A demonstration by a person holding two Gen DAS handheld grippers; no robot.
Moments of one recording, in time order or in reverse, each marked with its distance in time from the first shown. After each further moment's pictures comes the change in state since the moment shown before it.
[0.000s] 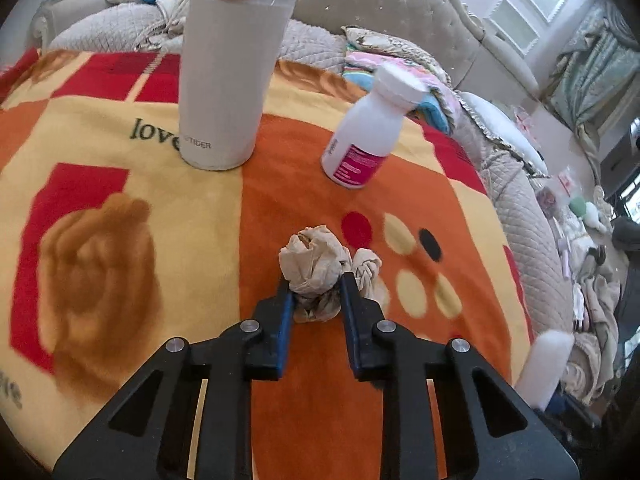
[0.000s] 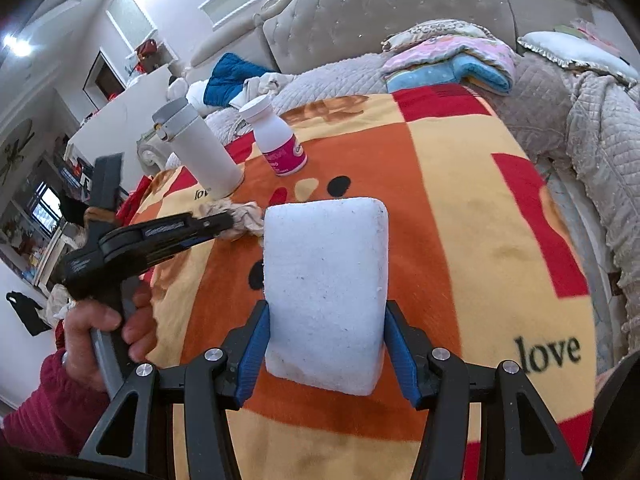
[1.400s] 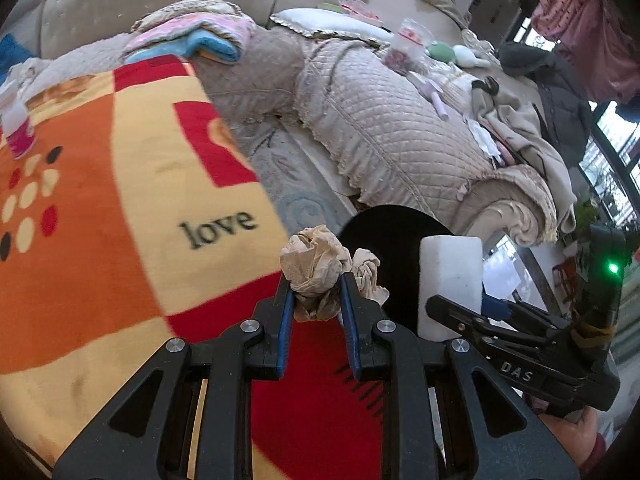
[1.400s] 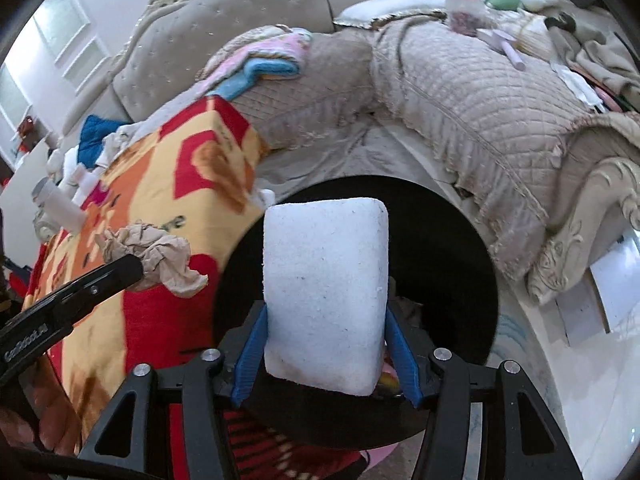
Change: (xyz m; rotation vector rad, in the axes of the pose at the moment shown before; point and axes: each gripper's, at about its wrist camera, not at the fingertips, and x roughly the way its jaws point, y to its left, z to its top) left arm -0.004 -0.307 -0.190 0.487 0.148 -0.248; right arm -0.155 -0.206 -0.125 0.346 -0.033 -0.380
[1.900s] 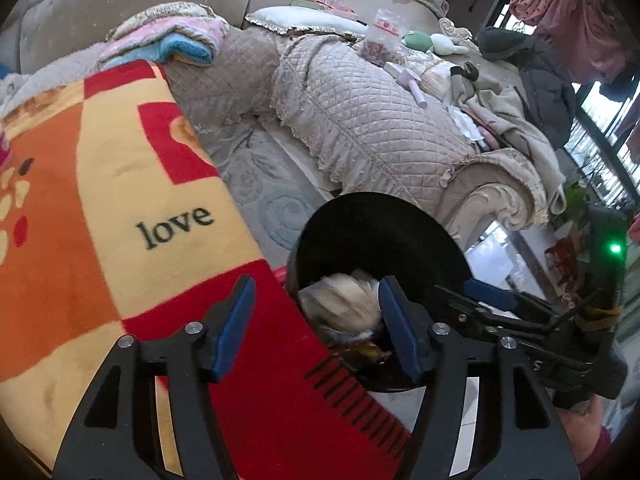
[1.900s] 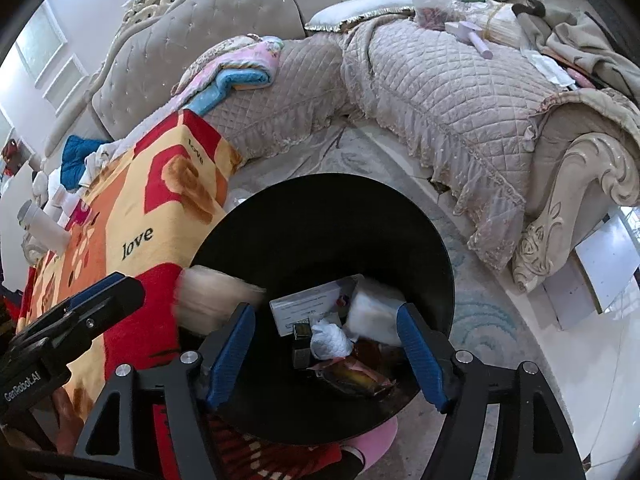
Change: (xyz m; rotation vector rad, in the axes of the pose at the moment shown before) left arm 0.009 -0.013 -0.008 0.067 -0.004 -0.023; right arm -0.009 -0.013 -0.008 0.047 -0.041 -0.035
